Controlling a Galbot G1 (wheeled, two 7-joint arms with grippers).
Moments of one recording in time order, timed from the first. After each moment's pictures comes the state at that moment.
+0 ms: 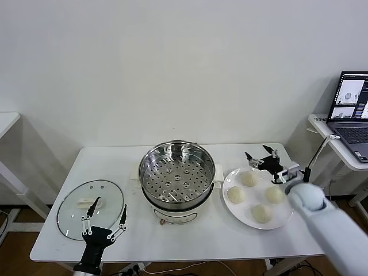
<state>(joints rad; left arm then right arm) 1.78 -1.30 -0.56 -2.06 0.19 -0.34 -0.12 -0.46 0.74 -0.16 1.20 0.46 -0.05 -0.55</state>
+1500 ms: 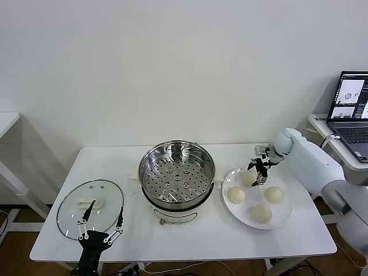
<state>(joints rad) 1.81 -1.33 -0.57 -2.07 0.20 -0.35 -0.13 0.02 1.06 -0.58 0.60 -0.24 0.09 -1.16</state>
